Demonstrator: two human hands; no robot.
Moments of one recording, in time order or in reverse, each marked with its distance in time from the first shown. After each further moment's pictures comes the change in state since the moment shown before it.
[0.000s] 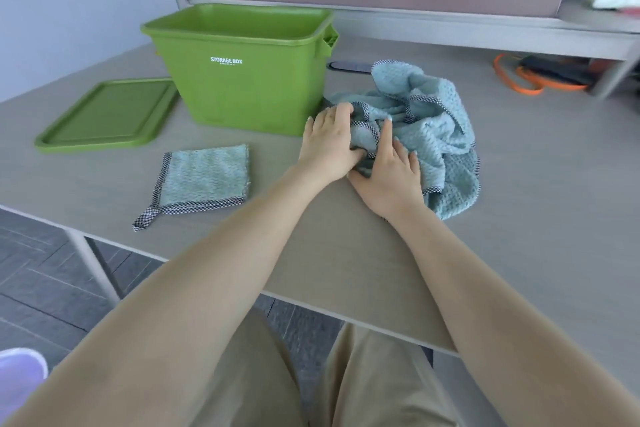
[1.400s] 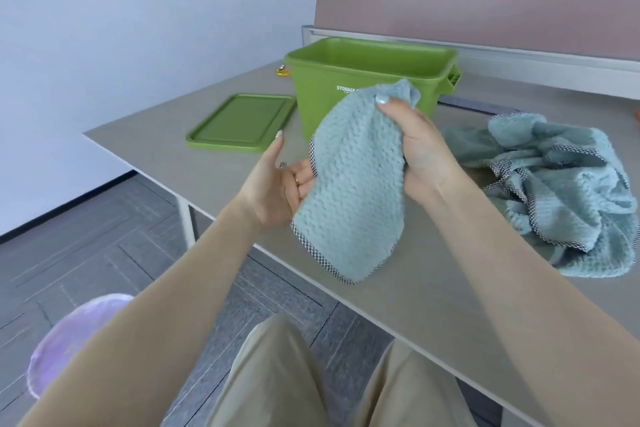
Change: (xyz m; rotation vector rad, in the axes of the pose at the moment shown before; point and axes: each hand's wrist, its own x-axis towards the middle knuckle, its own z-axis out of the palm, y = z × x) left_hand -0.104 -0.136 -0.115 -1.700 -0.047 -0.732; right_hand 0.027 -0.142 -0.022 1.493 -0.563 0.012
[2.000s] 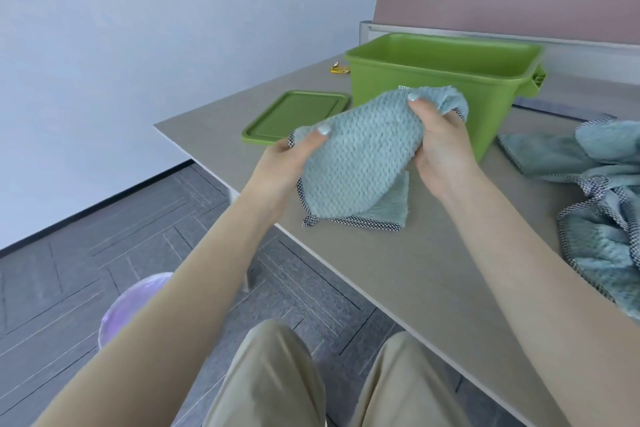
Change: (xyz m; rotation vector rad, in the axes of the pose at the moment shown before) left_hand -0.040 0.028 -0.013 0.483 0.322 0.472; right_hand 0.045 0.029 0.028 0.047 0.166 -0.072
